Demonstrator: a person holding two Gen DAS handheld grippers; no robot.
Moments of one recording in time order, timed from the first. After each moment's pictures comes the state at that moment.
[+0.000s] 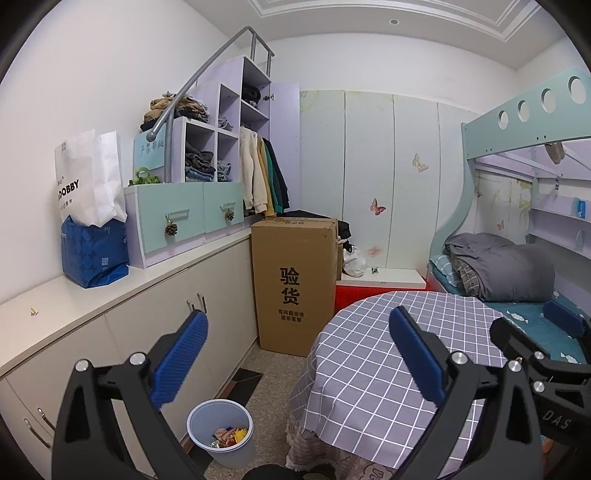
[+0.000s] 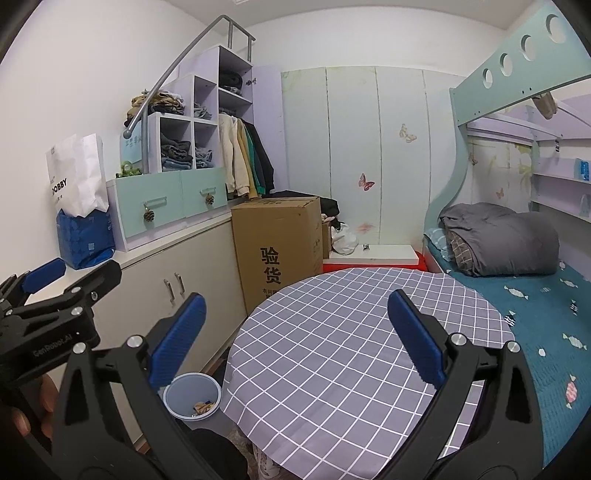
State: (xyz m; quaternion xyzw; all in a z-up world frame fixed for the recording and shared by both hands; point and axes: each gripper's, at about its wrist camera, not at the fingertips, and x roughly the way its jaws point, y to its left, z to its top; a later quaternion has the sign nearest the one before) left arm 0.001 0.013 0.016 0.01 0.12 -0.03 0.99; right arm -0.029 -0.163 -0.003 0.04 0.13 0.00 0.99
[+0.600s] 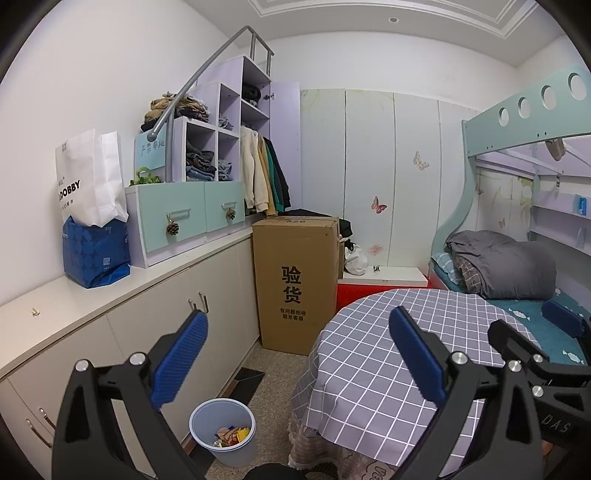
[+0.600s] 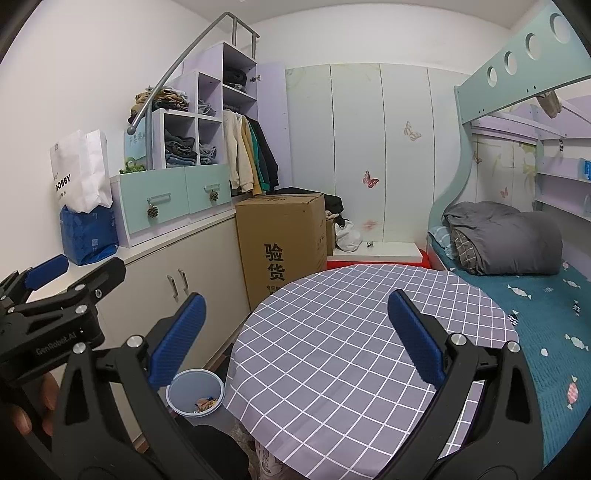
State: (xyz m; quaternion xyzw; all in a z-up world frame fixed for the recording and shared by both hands) left arm 0.001 0.013 0.013 0.02 0.13 -0.03 0.99; right arm -0.028 -0.158 -0.006 0.04 0.13 0.01 0.99
